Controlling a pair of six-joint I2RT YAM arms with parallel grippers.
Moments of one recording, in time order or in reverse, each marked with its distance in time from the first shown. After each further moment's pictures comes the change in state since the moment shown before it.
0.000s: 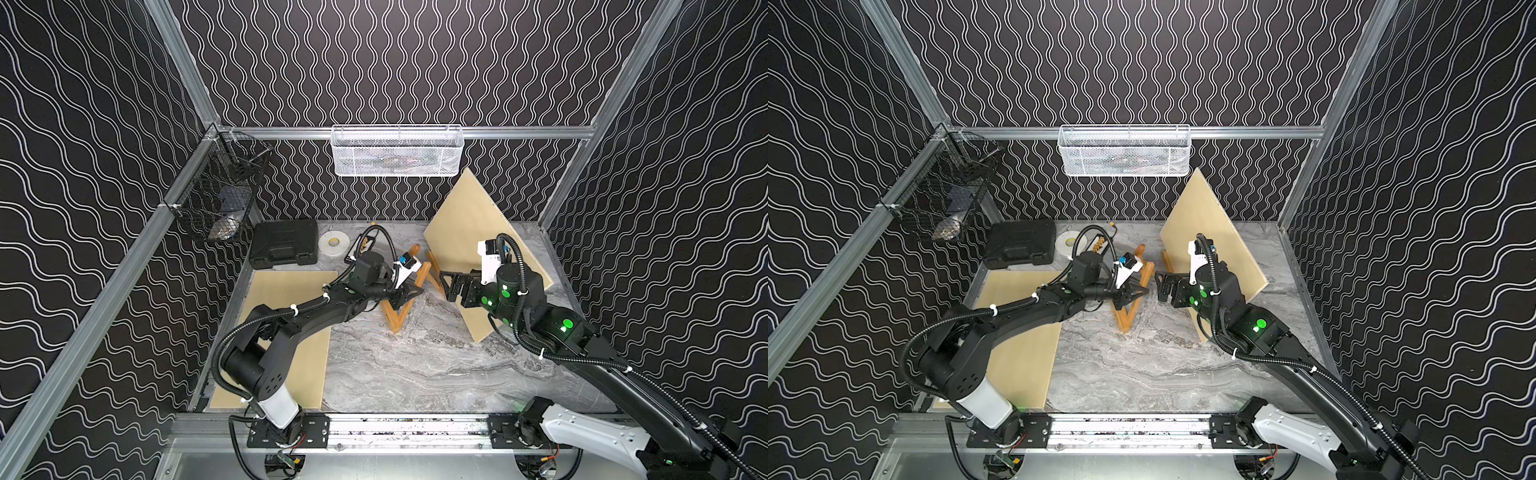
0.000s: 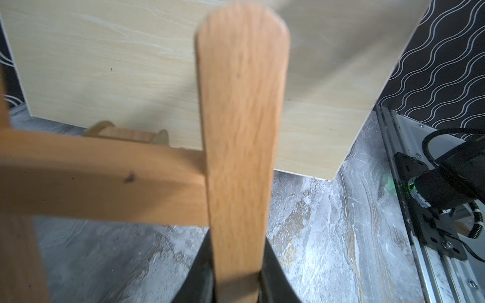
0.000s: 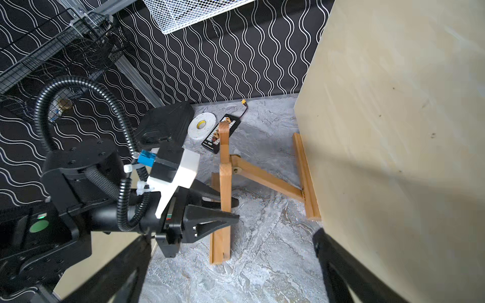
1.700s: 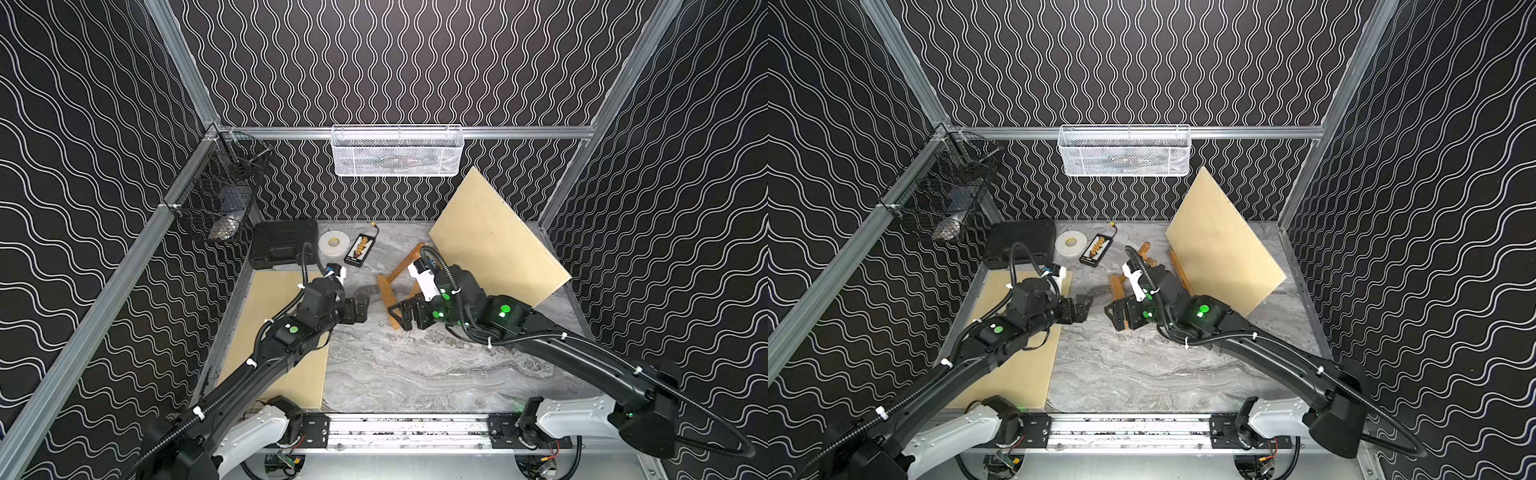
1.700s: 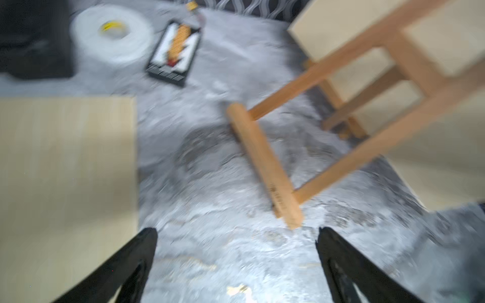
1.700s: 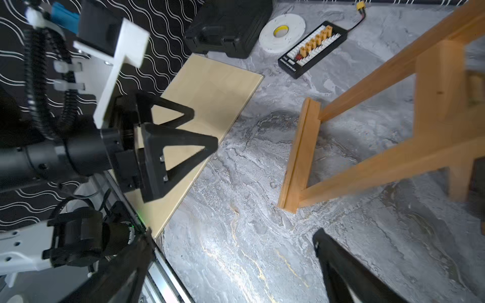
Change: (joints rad) left arm 0.119 -0.716 -0.316 -0.592 -0.695 -0.580; right arm 0.227 0.328 0.087 0.023 -0.240 -0.053
